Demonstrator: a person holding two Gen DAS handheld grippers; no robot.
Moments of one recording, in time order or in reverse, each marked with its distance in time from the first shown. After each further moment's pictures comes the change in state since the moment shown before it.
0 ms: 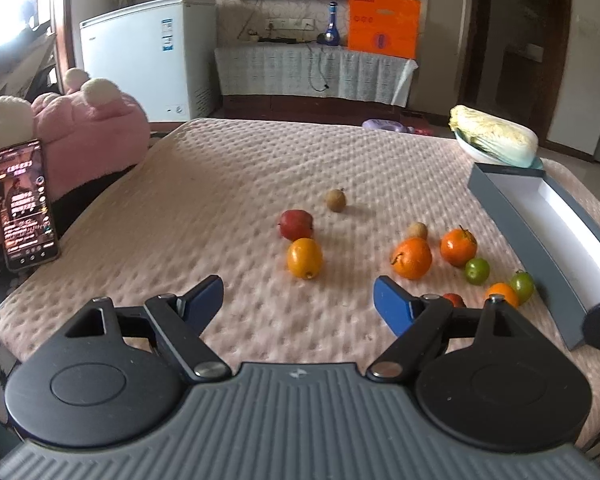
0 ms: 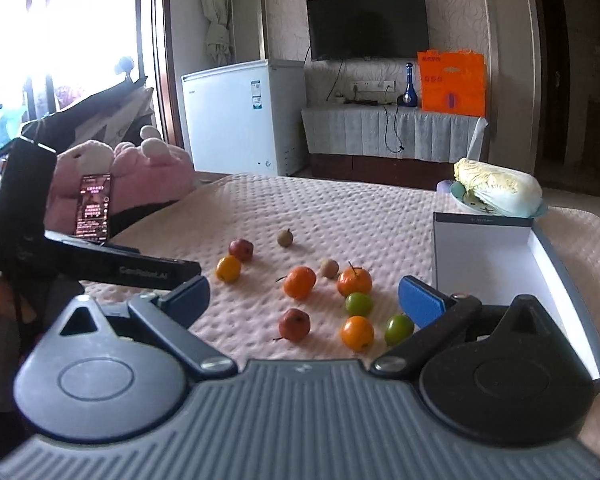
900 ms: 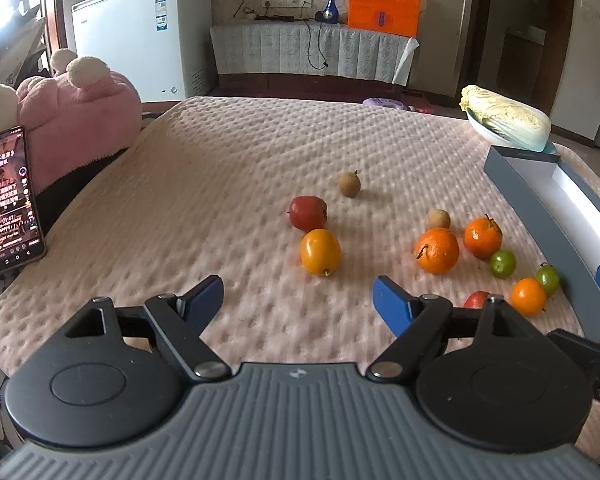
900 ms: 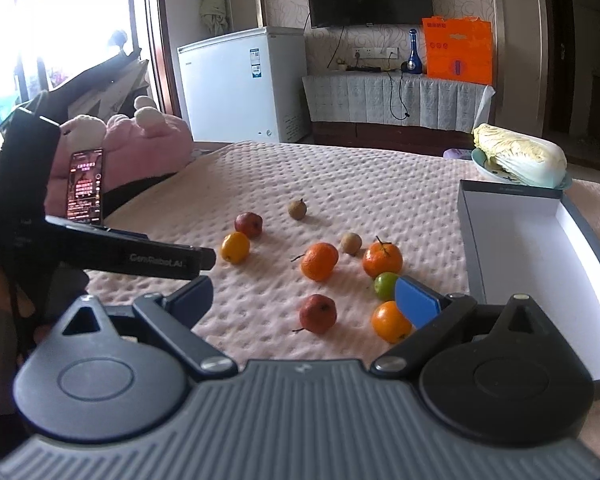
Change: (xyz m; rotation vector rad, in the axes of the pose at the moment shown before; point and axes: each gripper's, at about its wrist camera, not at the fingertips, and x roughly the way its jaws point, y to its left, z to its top) left arm 0.036 0.015 0.008 0.002 0.068 -0.008; right arm 0.043 0.021 -0.001 0.026 0.095 -0.006
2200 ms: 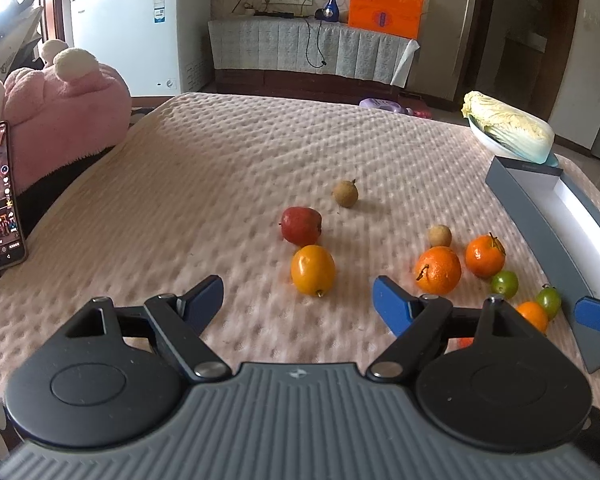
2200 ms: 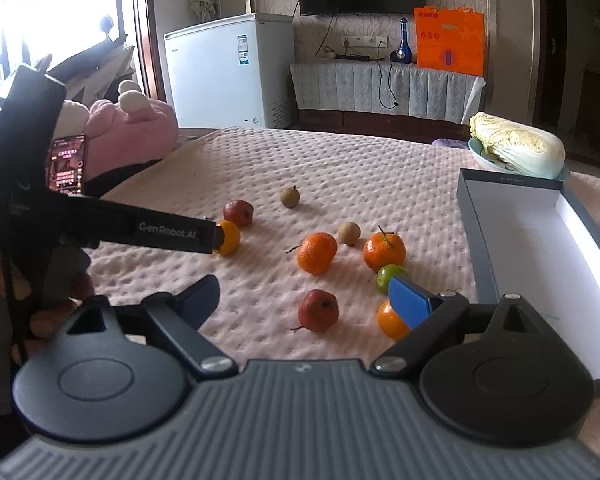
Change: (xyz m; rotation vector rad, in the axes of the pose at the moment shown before) left arm 0.019 0.001 0.013 -0.040 0.011 -0.023; right arm 0.024 0.010 -0.002 0.001 0.040 -0.044
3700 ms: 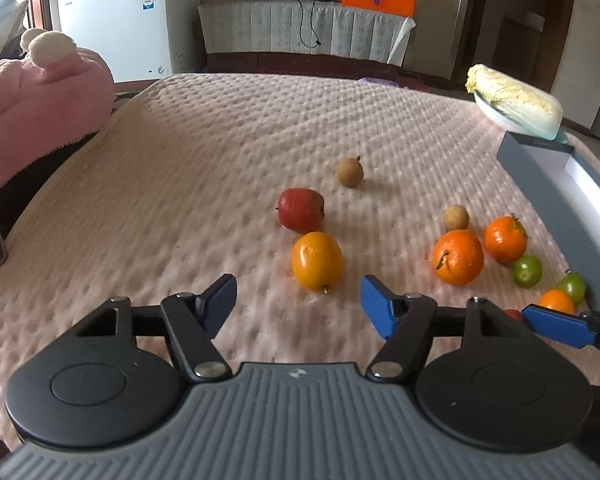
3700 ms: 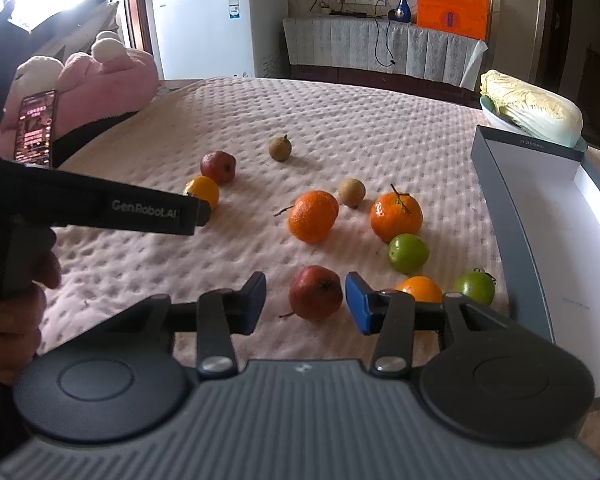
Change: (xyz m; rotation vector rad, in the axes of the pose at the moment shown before) left arm 0.037 0.000 -0.001 0.035 0.063 -0.001; right arm 0.054 0.000 -0.004 -0.017 0.146 -0.053
